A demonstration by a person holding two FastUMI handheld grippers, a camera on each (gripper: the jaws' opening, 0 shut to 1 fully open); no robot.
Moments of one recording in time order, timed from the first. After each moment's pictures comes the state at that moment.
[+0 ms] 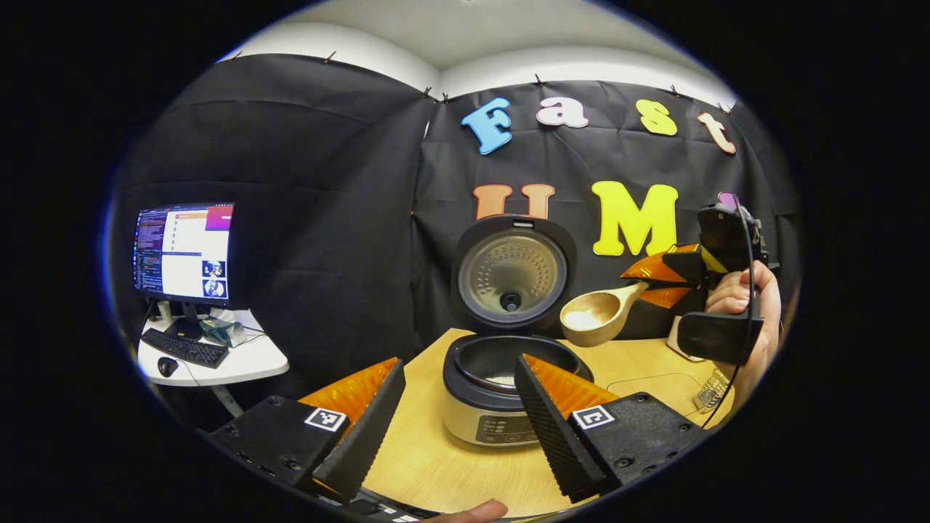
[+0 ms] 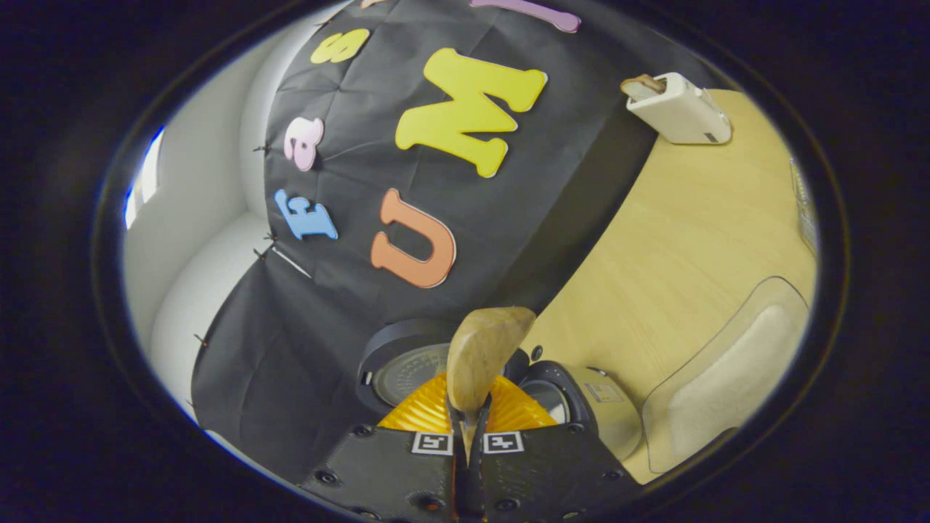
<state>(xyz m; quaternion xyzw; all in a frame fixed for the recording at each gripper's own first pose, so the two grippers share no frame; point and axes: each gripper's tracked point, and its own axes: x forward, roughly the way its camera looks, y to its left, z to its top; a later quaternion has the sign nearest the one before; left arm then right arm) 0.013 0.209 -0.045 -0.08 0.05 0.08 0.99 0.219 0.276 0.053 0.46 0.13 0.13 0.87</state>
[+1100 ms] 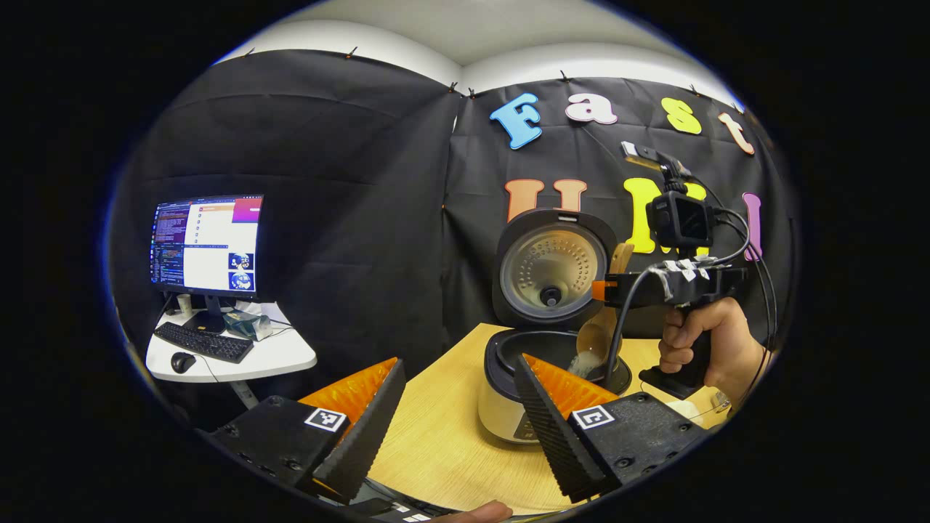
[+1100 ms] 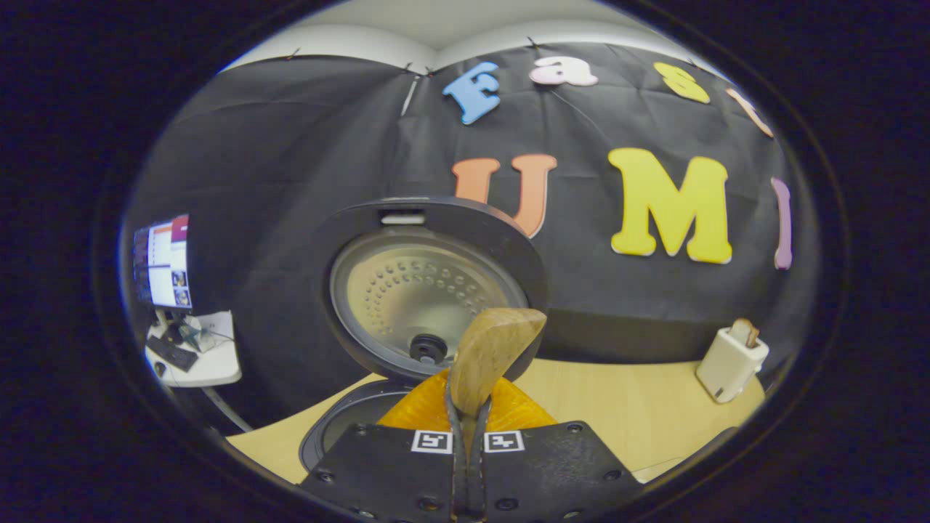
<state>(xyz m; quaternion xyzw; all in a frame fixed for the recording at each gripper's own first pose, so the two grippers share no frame) 0.007 0.243 -0.059 -0.08 0.06 0.13 0.99 0.261 0.371 0.028 -0.13 0.04 0.09 0.99</state>
